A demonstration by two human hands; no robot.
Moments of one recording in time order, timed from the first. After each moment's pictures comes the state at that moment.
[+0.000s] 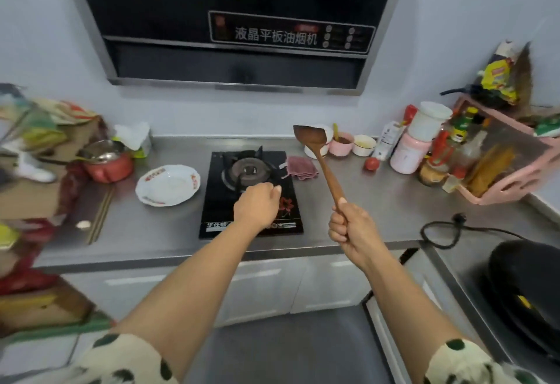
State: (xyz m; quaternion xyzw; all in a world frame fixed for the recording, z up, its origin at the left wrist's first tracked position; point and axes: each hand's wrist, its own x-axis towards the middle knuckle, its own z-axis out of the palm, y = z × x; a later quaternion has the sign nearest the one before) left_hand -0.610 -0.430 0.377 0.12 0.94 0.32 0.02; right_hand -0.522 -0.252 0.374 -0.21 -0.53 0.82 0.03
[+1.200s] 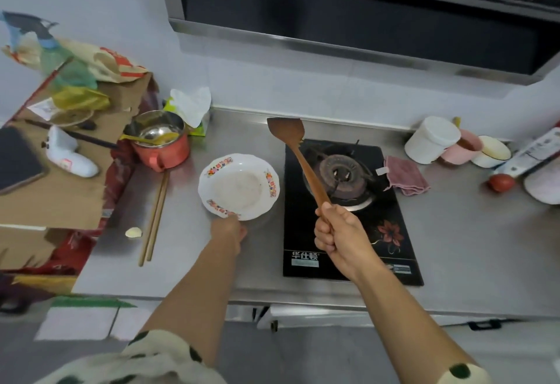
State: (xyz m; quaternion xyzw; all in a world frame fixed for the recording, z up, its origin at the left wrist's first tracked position) left_hand -0.828 -0.659 0.181 -0.42 0.49 0.75 0.12; right_hand -0.760 -0.468 0.265 -0.19 -0.55 0.81 -0.10
